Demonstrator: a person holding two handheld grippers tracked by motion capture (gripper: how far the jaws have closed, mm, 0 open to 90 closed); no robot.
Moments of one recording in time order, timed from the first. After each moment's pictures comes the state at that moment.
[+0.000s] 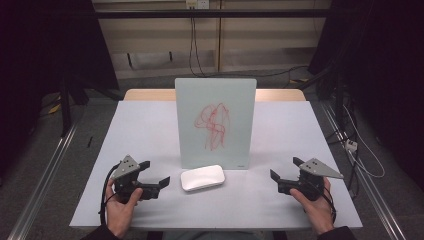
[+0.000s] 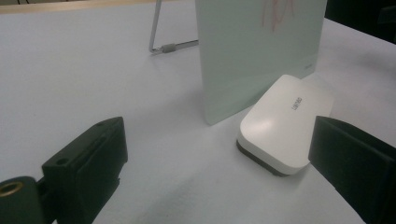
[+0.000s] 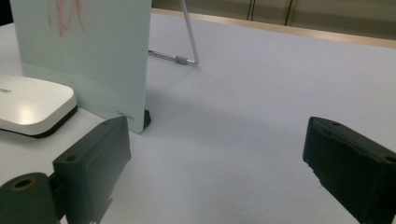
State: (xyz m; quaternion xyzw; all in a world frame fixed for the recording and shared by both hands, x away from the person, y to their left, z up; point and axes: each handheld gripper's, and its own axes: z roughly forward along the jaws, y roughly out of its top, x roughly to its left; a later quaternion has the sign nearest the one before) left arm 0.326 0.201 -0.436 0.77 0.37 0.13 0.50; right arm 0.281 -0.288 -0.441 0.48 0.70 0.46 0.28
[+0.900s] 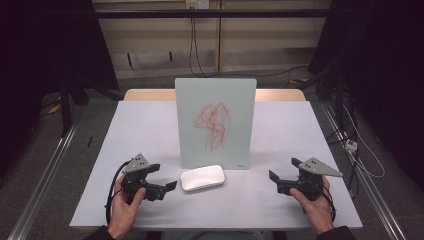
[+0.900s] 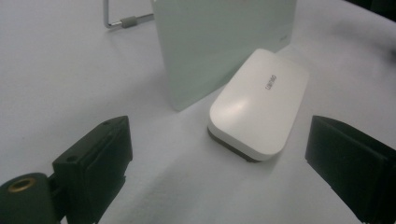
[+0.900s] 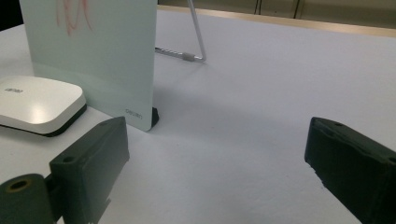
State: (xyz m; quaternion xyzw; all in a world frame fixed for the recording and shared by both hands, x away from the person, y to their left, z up) left arm 0.335 0.182 -0.434 0.82 0.33 0.07 0.46; right arm 0.282 -0.287 -0.442 0.48 0.70 0.46 0.26
